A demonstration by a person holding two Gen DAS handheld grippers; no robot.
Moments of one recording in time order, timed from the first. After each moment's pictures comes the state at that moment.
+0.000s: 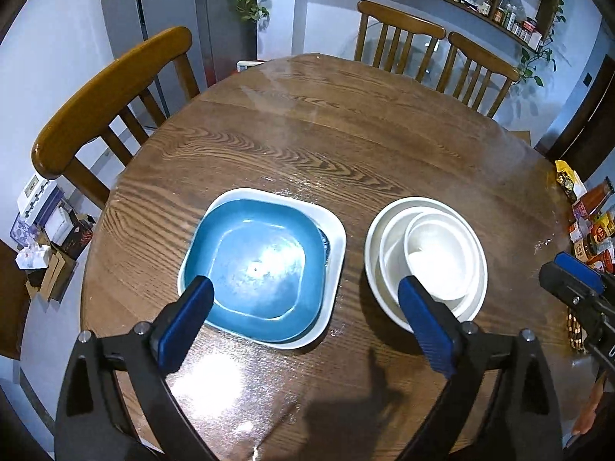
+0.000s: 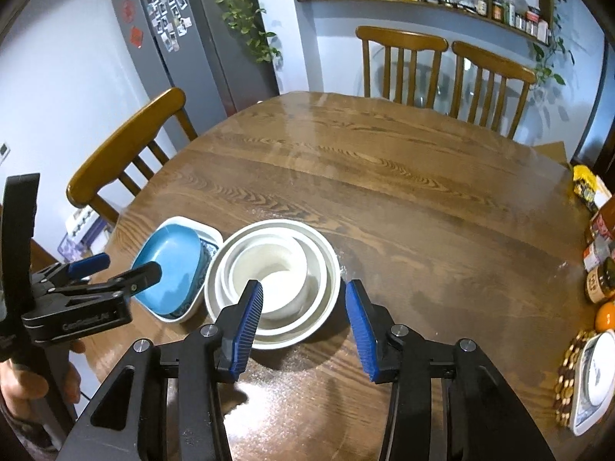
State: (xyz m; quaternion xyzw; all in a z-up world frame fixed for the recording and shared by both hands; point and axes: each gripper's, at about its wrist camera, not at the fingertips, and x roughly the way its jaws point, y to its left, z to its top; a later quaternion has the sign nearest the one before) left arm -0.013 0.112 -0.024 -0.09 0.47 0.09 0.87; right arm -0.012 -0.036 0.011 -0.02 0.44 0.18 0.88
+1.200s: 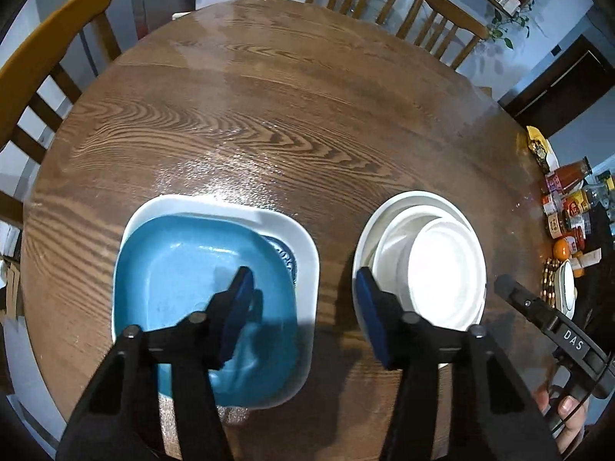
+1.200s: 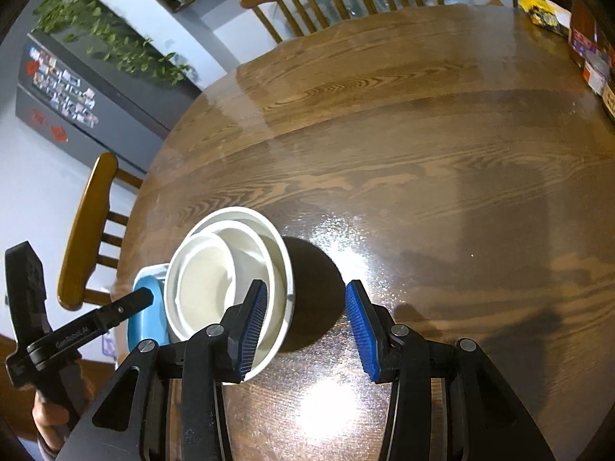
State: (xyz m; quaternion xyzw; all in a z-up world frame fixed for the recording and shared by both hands) left arm 0.058 0.133 -0.068 -0.12 0.56 -0.04 0.82; right arm 0.019 -0.084 -0.068 0.21 0.51 0.09 0.83
